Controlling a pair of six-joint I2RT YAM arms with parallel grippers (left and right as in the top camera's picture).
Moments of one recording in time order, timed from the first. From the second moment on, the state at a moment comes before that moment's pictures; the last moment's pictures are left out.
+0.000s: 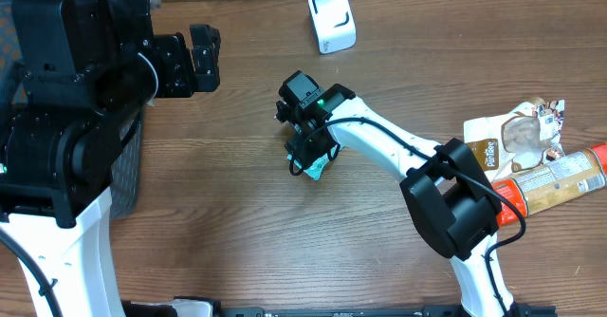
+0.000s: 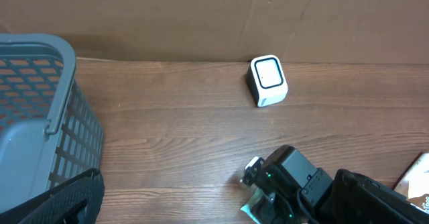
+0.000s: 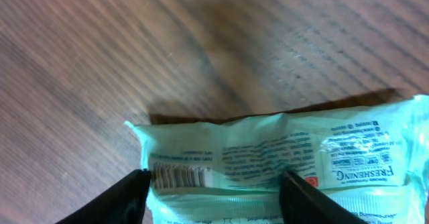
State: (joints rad) left arm -0.13 1.51 2.31 -1.42 0.01 -0.15; right arm 0.70 2.20 1.71 -0.89 -0.10 -0.04
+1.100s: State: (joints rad) left arm -0.13 1.51 2.31 -1.42 0.01 -0.15; right arm 0.38 2.35 1.98 -1.17 -0.46 -0.27
